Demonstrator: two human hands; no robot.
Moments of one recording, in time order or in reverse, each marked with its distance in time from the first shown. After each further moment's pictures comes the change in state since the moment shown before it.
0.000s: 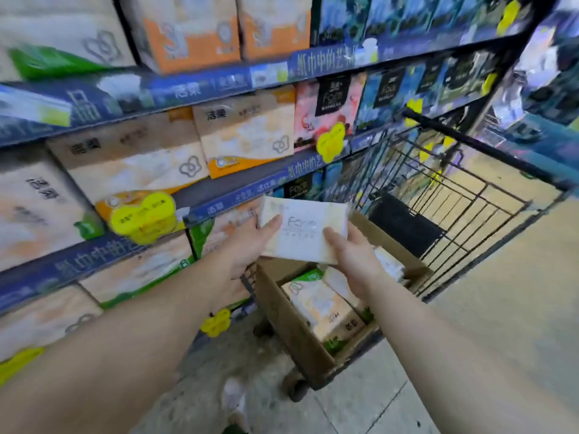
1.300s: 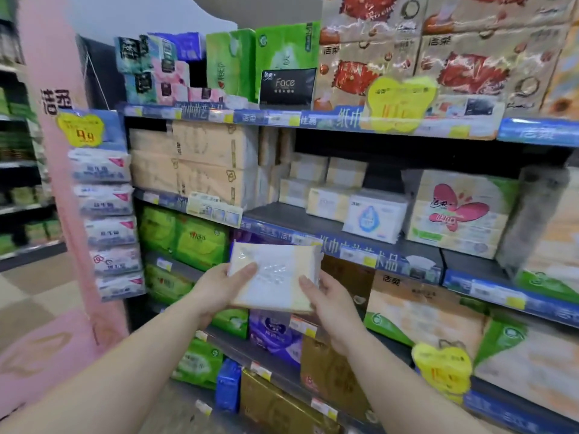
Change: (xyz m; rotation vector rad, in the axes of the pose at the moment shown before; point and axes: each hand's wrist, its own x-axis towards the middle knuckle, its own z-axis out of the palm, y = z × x) left_hand -0.770 -0.135 -0.533 -0.149 1.345 0.156; right_hand -0.510 0.009 0.716 -0.171 -1.222 -0.397
